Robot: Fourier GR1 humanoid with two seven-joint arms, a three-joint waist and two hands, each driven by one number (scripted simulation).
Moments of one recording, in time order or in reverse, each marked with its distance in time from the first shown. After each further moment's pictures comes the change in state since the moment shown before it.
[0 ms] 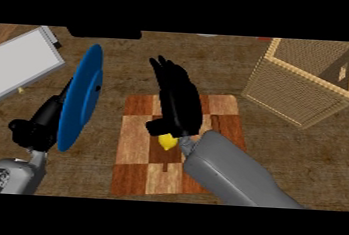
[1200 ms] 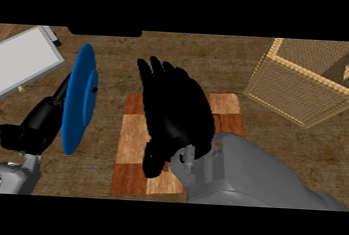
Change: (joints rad) left arm 0.029 -0.003 0.033 -0.044 -0.001 -0.026 -0.002; right arm -0.163 -0.049 -0.099 -0.456 -0.307 0.734 0.557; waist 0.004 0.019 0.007
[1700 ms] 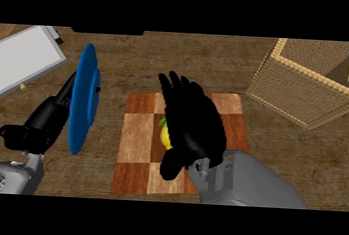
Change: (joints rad) left arm -0.006 -0.024 0.005 -0.005 -0.026 -0.018 0.005; right arm 0.204 -0.007 0.030 -0.031 0.161 -0.035 -0.086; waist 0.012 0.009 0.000
